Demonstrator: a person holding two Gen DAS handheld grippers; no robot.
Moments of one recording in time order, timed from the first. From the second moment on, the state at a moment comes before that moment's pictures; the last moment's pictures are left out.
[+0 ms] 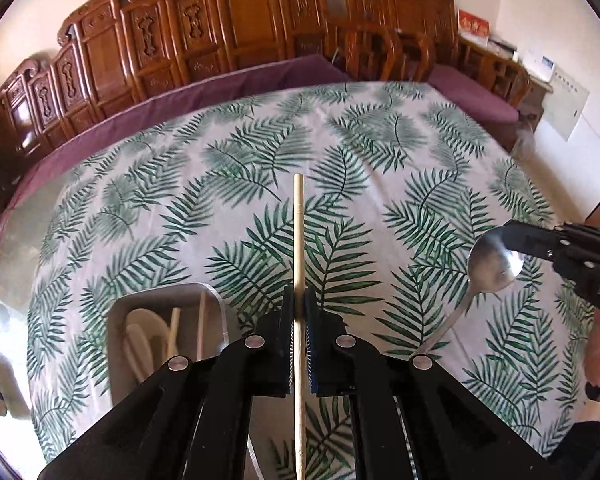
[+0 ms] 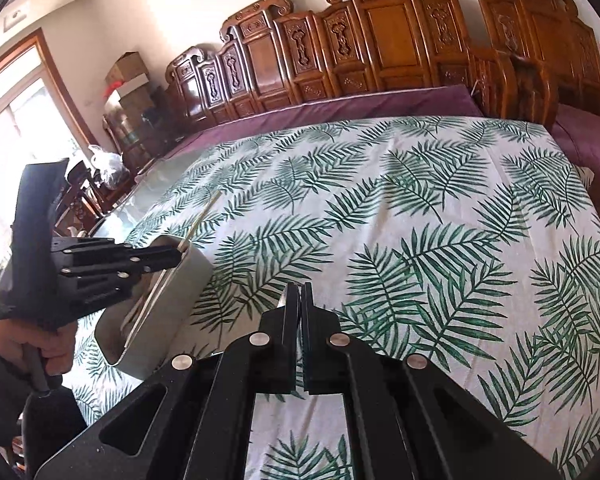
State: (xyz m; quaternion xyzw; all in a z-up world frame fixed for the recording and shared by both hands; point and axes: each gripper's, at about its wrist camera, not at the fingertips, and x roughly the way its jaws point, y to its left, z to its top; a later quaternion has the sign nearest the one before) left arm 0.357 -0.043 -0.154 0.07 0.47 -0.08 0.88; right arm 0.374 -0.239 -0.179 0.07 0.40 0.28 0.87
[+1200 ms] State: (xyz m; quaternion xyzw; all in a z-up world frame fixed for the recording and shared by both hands) left arm 0.322 0.079 -0.216 0.03 0.50 -0.02 0.86; right arm 0.359 -0.153 -0.147 0.06 0.38 0.33 0.86
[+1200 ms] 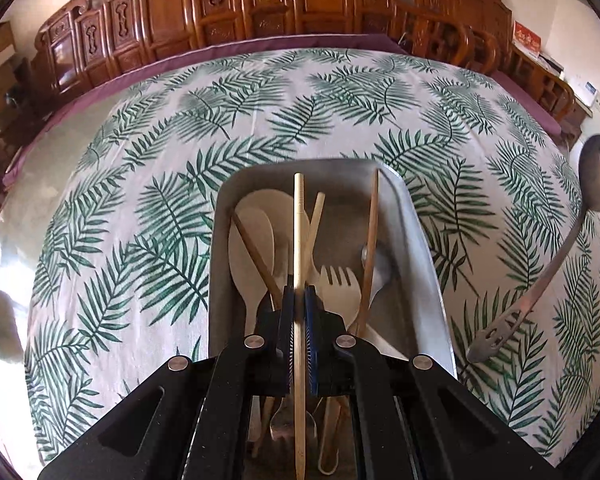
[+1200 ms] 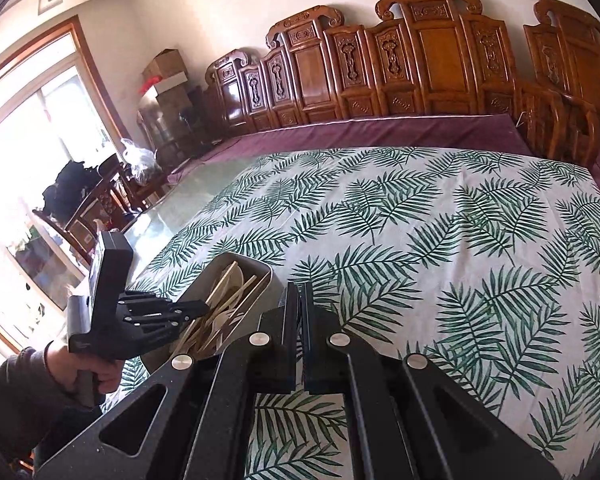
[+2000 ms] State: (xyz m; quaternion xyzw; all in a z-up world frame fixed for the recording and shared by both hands) left arm 0.275 0.117 -0.184 0.00 0.44 0.00 0.90; right arm 0.339 -0.066 -0.151 -0.02 0.39 0.38 0.84
